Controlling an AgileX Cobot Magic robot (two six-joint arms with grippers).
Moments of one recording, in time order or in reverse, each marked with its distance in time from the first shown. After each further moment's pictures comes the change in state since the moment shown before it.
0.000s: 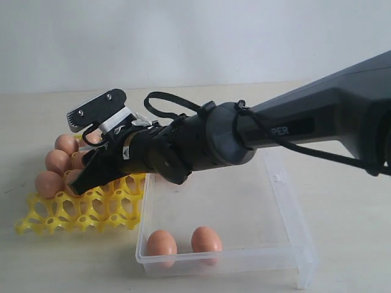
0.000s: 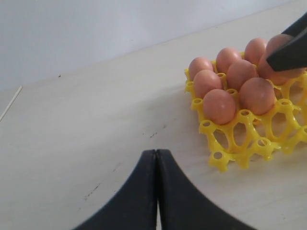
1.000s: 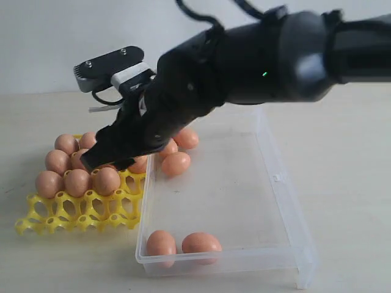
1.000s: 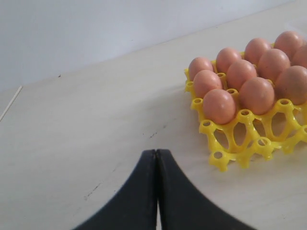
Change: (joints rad) left arm 0.000 0.000 0.000 0.000 0.000 0.000; right arm 0.004 -0.305 0.000 0.000 0.606 0.095
